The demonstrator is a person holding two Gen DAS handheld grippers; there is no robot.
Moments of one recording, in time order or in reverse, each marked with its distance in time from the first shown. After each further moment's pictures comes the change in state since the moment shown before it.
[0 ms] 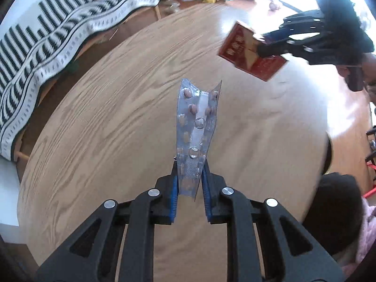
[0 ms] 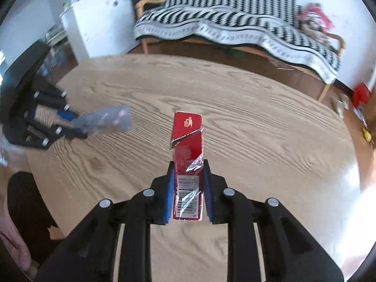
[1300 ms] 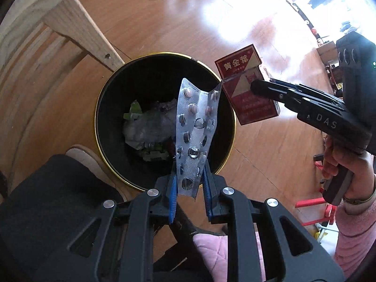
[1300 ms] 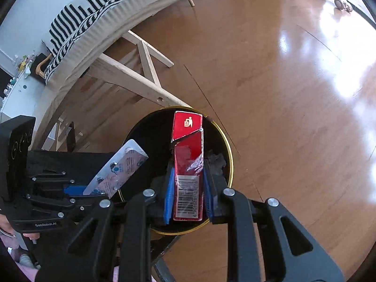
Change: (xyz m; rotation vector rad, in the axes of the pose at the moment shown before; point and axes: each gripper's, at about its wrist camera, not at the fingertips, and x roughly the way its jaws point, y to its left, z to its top) left arm 0.172 -0.368 -0.007 -0.126 0.299 -0.354; right arm -0.125 -0.084 -0.450 0.825 0.074 -0.120
